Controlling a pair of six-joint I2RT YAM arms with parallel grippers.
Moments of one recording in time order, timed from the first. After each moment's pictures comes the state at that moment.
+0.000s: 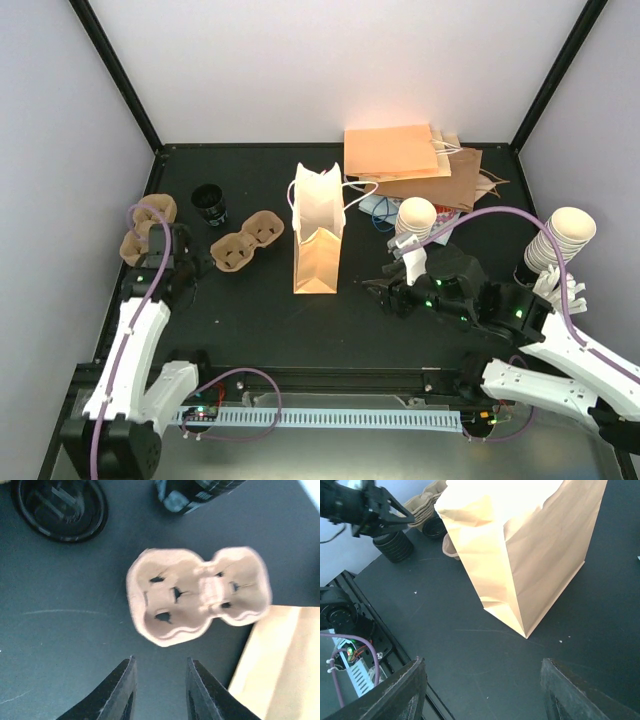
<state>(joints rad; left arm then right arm) 0.00 0.80 0.78 -0.79 0.01 -0.76 1.02 0.77 0.98 -0.75 0.05 0.37</state>
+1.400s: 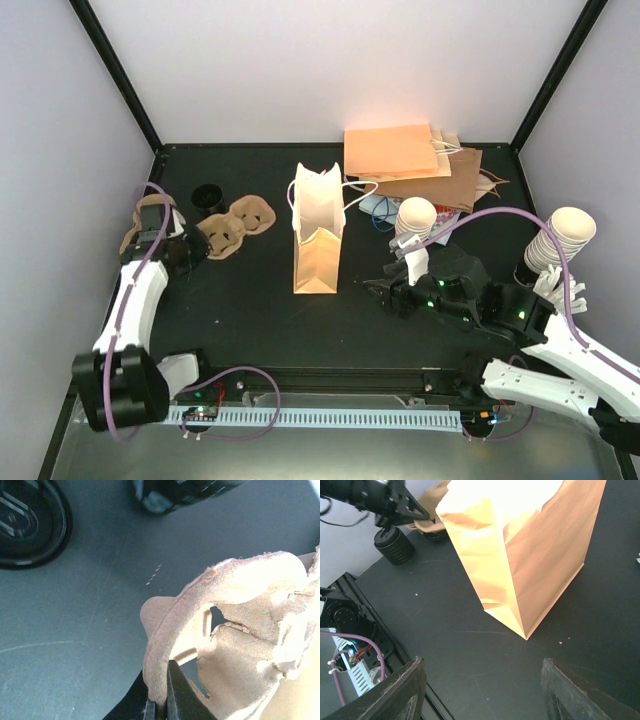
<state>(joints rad) 0.18 1.16 0.80 -0.63 0.28 -0.61 1.02 0.76 0.98 -0.75 0.05 0.37</state>
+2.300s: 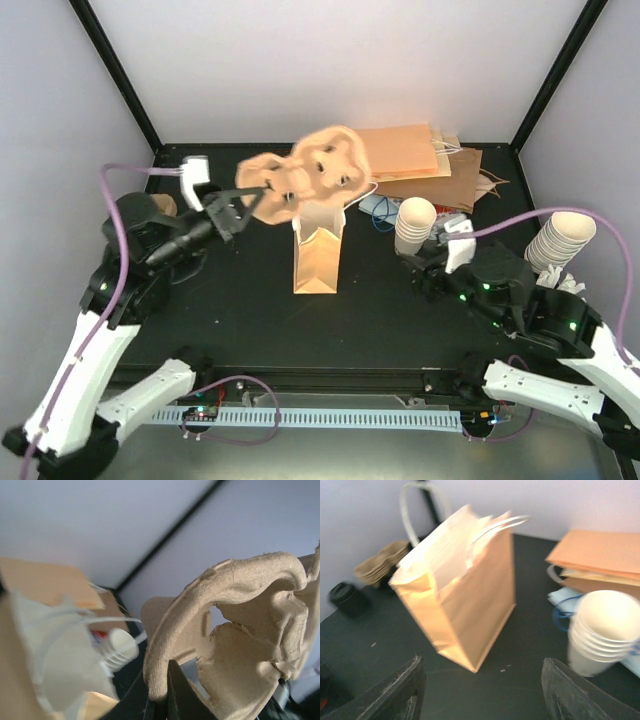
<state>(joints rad) -0.34 0.79 1.21 -0.44 0.46 -0.77 1.02 0.71 1.13 -0.86 0.28 0.34</state>
